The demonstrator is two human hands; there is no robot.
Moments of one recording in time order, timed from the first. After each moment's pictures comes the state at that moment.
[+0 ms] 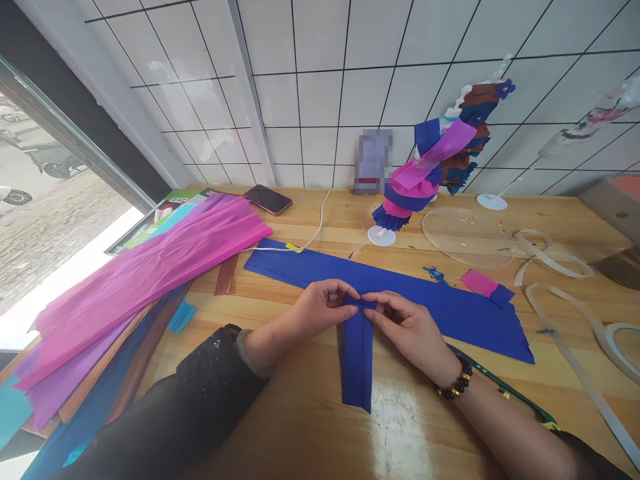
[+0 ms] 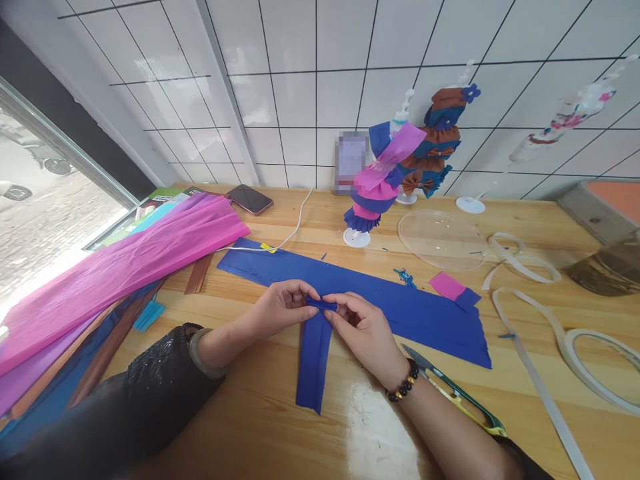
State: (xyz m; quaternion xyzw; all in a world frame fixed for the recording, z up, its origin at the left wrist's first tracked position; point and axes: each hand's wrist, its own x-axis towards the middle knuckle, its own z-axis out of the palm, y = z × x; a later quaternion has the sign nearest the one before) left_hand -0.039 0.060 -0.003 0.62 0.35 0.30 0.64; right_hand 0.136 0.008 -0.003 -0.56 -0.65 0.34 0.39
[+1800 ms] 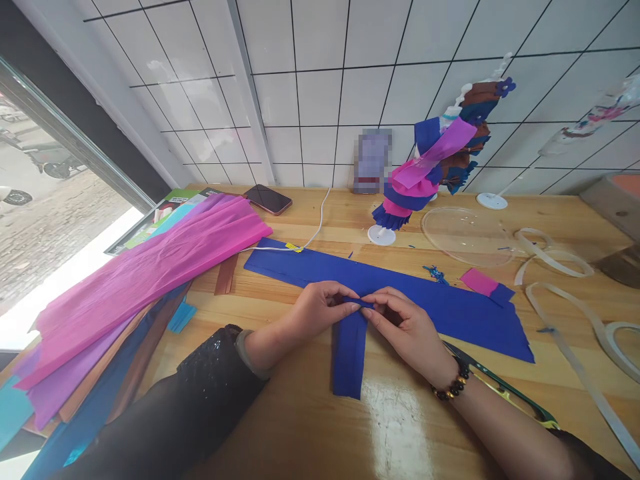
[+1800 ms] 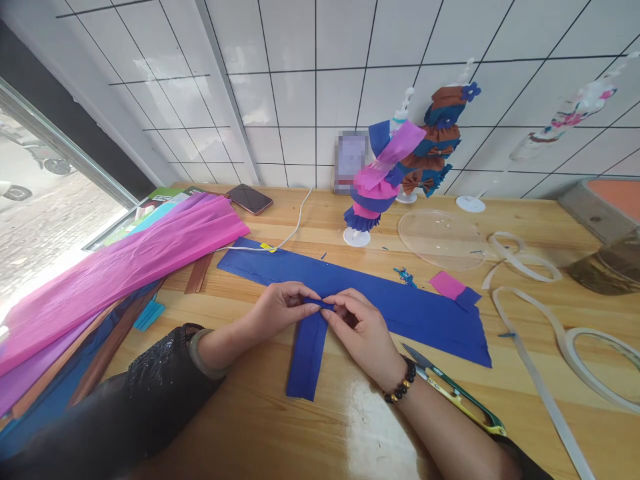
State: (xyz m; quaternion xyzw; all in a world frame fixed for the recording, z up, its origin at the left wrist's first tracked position) left_hand -0.039 0.059 -0.010 0.69 0.38 0.29 0.54; right_hand 0.133 0.007 0.001 -0.55 -0.68 0.30 0.39
